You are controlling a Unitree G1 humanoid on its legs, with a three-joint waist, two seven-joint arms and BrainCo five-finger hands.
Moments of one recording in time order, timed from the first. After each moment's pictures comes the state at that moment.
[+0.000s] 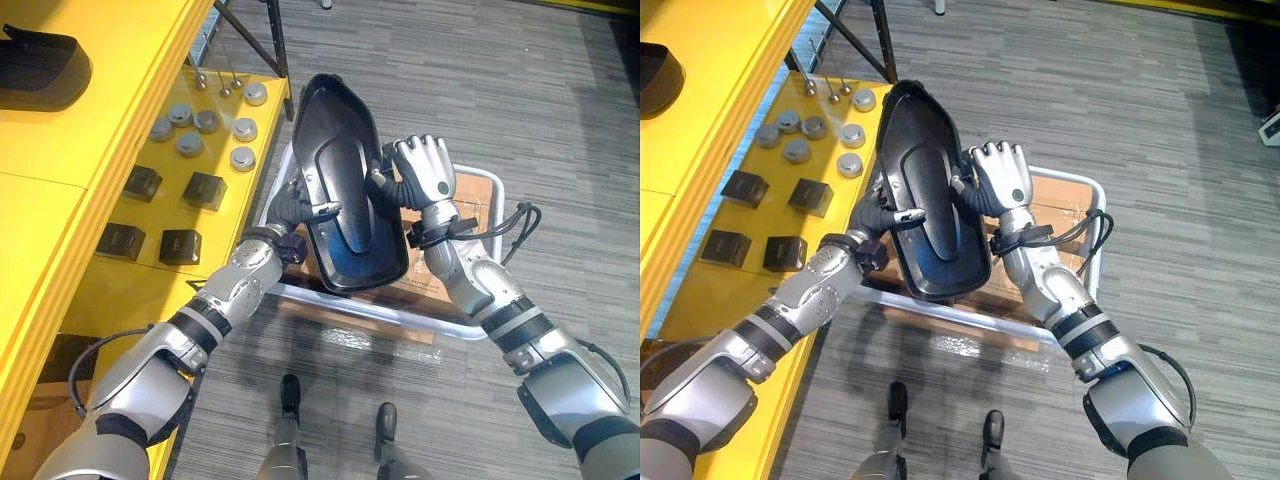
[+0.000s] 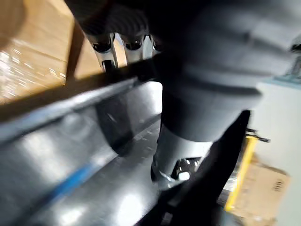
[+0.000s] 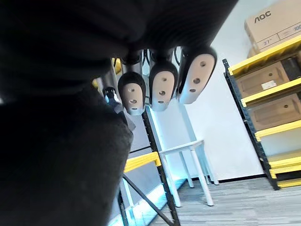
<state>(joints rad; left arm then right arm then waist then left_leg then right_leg) -1.06 0.55 -0.73 0.52 -1.07 -0.09 0.19 -1.03 -0.51 0.54 0.32 -0.68 0.03 -0.52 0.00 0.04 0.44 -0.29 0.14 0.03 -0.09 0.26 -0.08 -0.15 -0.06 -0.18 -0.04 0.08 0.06</state>
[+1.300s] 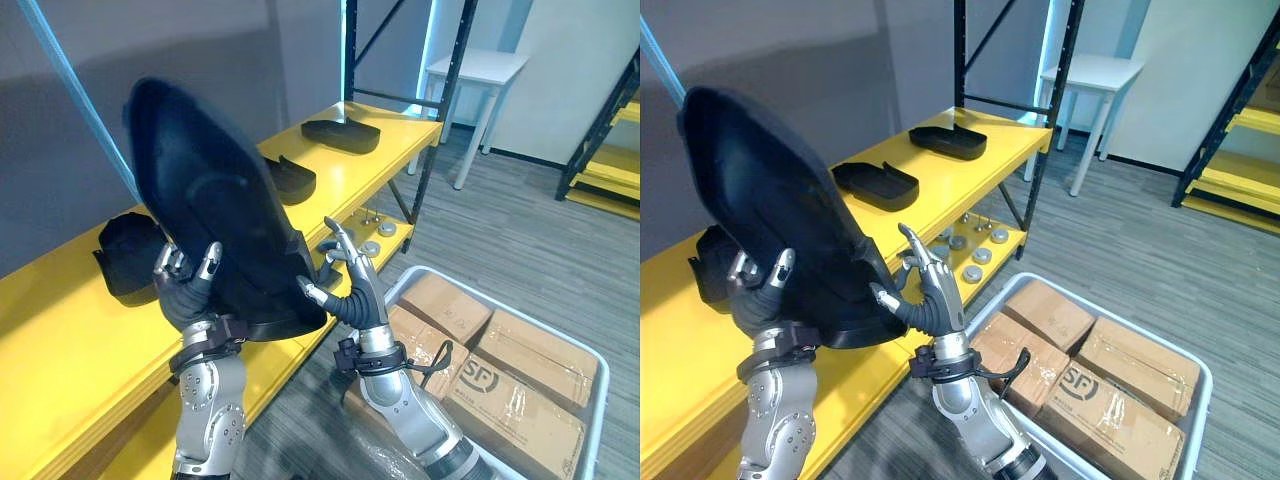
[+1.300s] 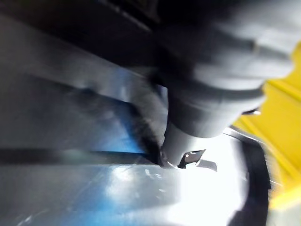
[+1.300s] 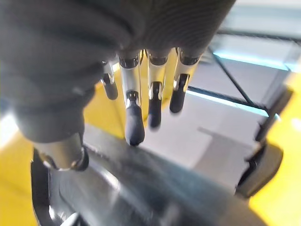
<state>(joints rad) -0.18 0.07 0.04 -0.34 -0.18 -0.19 0.57 -0.31 -0.02 0.43 -0.07 -0.34 -0.21 -0.47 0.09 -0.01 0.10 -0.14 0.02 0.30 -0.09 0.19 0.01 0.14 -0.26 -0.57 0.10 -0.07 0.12</state>
